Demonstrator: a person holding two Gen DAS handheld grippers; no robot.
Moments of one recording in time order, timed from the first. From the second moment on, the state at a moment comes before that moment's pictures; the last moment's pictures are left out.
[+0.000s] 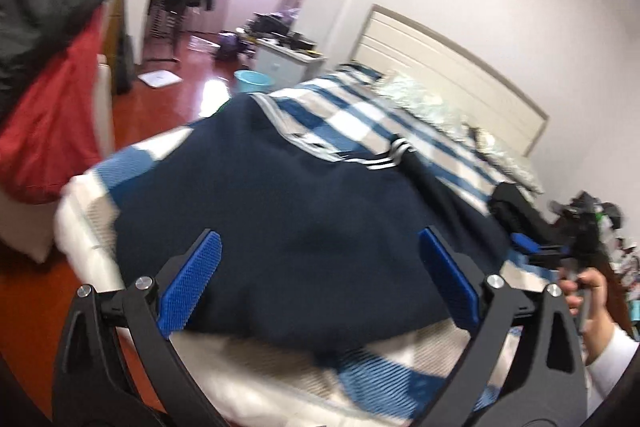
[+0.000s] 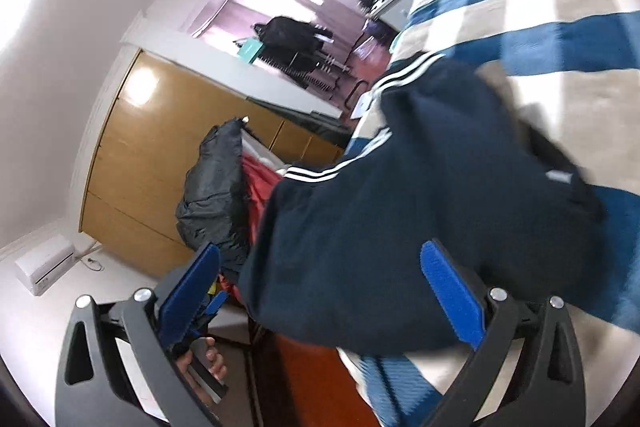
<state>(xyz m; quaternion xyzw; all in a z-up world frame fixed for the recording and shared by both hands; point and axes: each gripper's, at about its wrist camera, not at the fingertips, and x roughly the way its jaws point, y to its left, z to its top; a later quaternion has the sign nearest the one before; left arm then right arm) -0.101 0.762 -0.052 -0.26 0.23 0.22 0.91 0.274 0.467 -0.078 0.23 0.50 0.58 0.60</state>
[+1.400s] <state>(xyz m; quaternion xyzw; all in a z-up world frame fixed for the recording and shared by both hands) 0.035 0.855 -0.112 -0.32 0.36 0.17 0.86 0.277 0.534 -0.158 0.09 0.56 0.57 0.60</state>
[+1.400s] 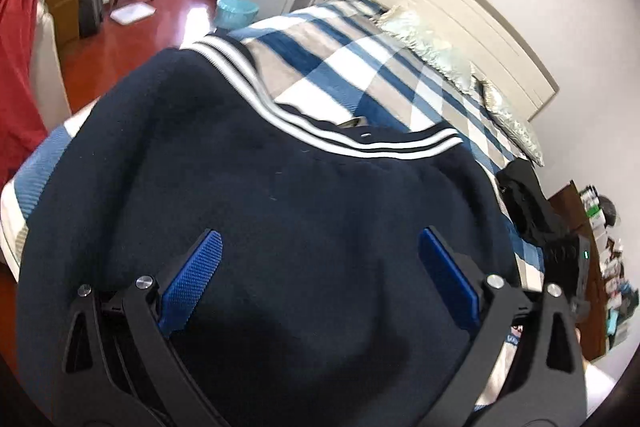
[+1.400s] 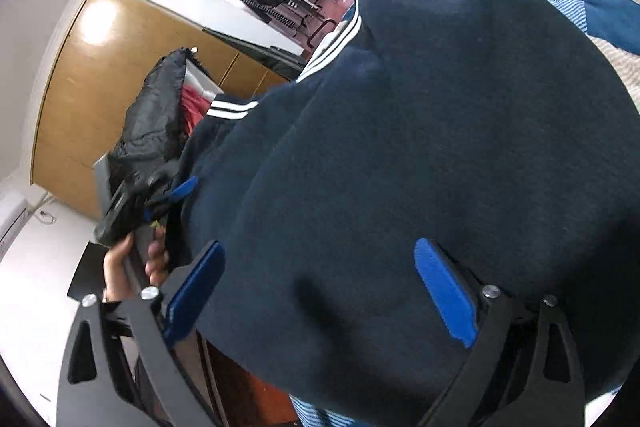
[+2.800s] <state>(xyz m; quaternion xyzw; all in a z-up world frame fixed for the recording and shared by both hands) -0.066 0.579 -0.052 -0.12 0.34 0.26 0.89 0.115 0.423 -0.045 -0.09 0.40 0.56 0.72</state>
